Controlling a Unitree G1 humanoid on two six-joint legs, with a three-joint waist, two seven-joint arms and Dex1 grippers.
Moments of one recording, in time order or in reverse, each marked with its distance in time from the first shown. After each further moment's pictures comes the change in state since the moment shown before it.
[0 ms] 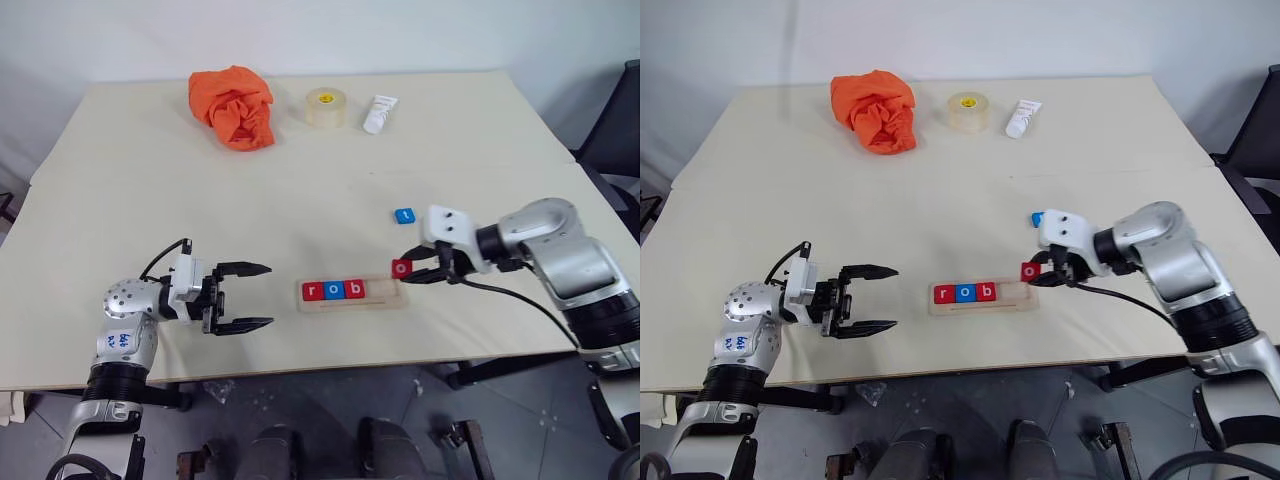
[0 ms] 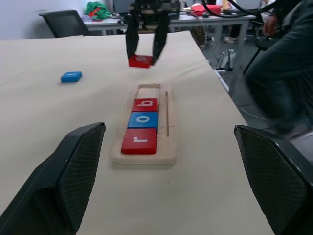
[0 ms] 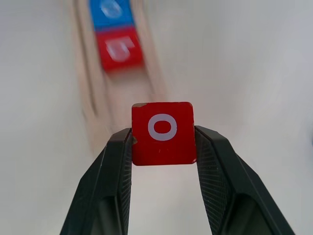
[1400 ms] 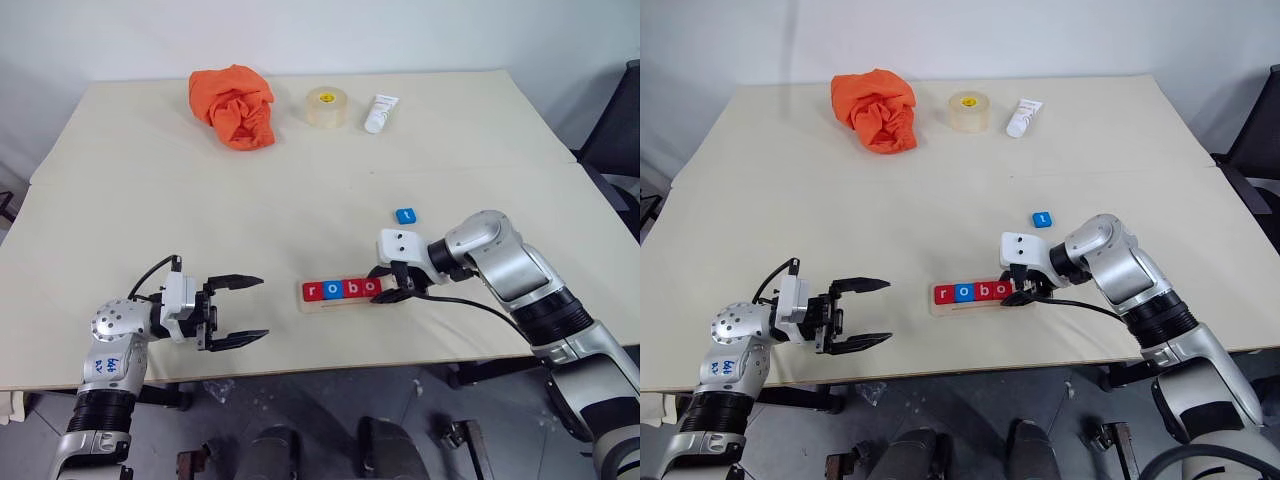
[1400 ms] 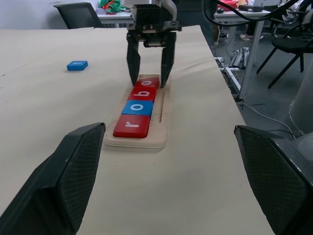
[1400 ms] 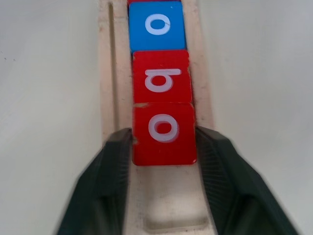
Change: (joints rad) left arm 0.146 0.015 0.024 -0.141 -0.008 0.020 0.072; right arm -0.042 0.120 0.087 0.110 -0.114 -0.074 0.016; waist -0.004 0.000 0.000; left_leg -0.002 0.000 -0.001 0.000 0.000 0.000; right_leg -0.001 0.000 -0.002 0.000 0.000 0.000
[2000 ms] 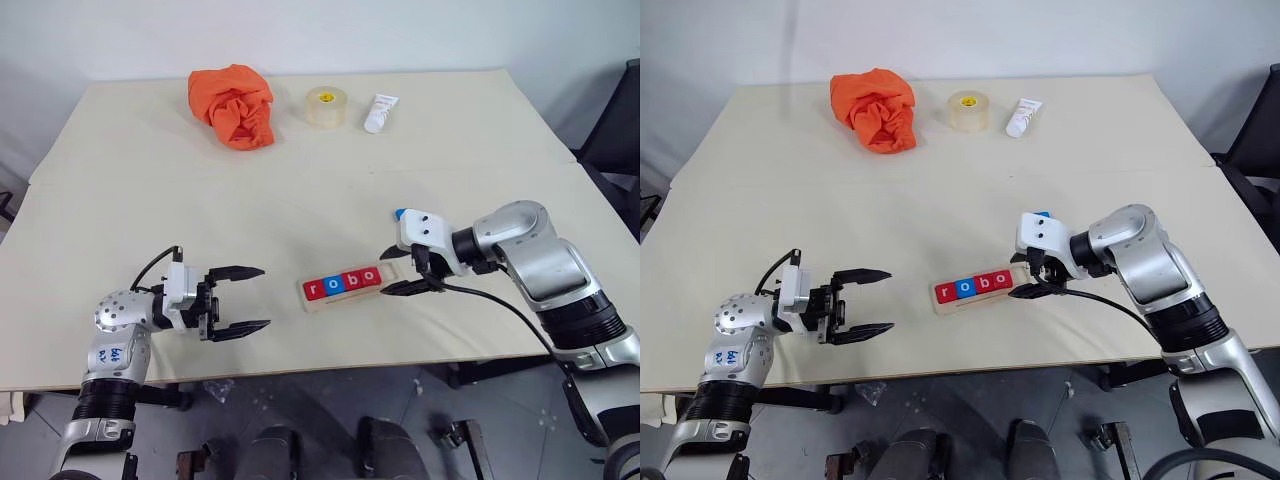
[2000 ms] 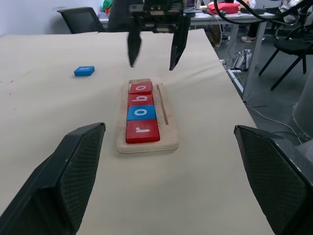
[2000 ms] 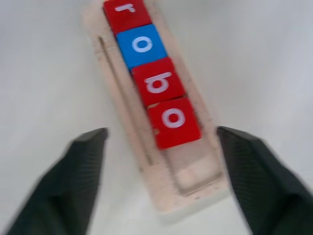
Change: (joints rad) left arm -0.071 -0.013 -0.010 0.053 0.003 -0.003 -0.004; right arm 0.054 -0.068 -0.121 -0.143 0.077 0.117 -0.023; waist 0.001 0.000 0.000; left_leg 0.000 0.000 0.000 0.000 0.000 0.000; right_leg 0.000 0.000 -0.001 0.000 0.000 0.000
